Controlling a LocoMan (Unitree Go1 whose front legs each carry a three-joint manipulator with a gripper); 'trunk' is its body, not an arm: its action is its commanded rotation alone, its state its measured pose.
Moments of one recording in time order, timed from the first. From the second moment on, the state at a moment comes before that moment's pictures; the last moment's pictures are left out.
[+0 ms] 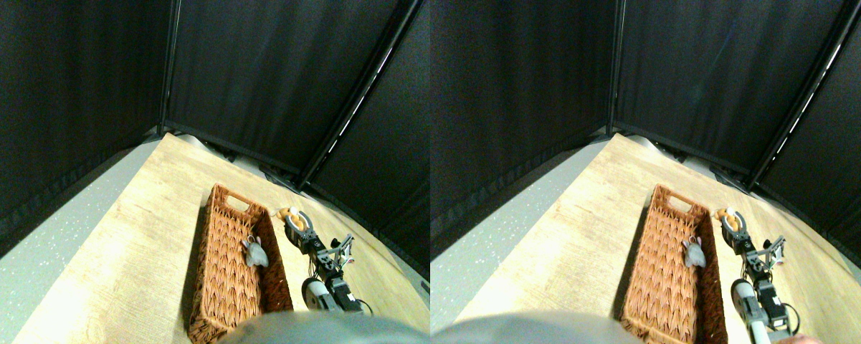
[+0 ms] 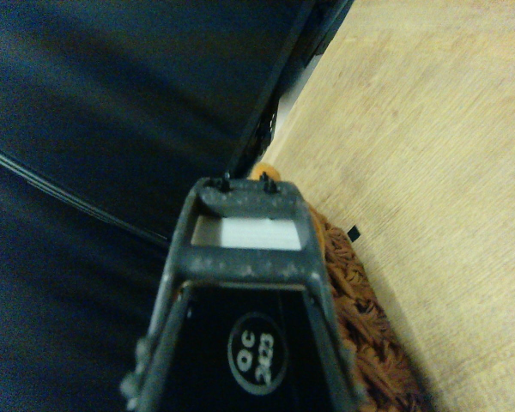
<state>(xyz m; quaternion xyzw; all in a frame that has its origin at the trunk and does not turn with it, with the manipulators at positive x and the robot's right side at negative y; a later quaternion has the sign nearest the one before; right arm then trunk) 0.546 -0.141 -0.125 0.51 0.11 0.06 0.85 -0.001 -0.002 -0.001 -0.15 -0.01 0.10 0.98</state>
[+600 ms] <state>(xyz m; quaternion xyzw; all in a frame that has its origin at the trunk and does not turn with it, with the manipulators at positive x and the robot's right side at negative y) 0.534 -0.093 -0.126 0.54 0.15 0.07 0.83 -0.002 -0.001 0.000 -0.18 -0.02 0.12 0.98</state>
